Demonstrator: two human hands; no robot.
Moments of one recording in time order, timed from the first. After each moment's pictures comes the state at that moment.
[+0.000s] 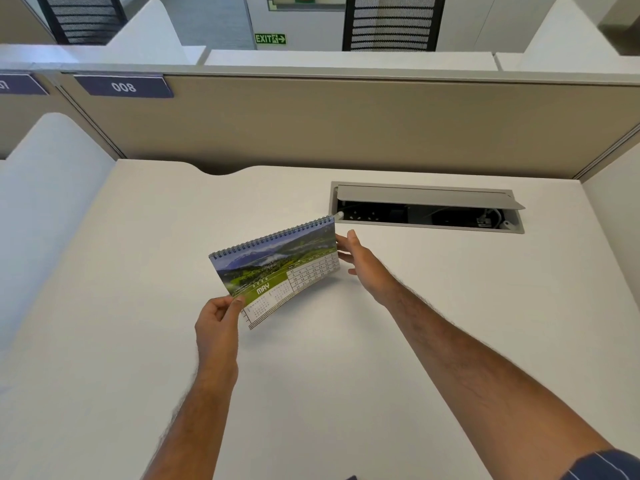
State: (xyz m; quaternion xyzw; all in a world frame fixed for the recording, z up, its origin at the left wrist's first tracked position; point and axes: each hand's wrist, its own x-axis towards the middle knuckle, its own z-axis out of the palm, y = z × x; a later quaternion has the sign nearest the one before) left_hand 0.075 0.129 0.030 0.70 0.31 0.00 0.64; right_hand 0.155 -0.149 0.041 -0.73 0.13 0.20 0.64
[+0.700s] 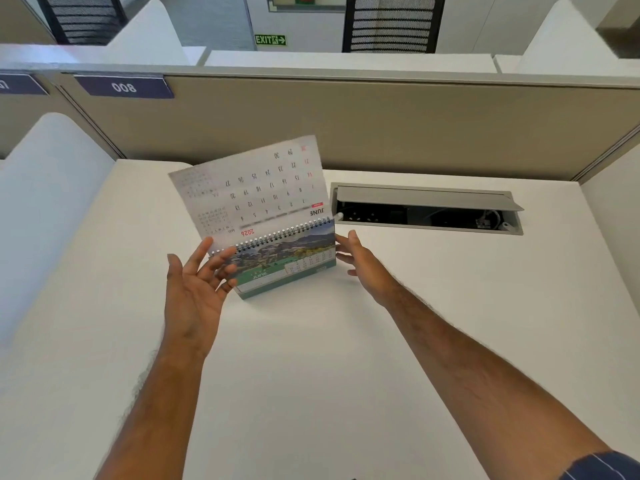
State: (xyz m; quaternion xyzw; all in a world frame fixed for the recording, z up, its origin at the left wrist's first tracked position) left_hand 0.120 0.157 0.092 0.50 0.16 -0.04 0.85; right_hand 0.155 -0.150 0.040 -0.72 0.13 0.20 0.65
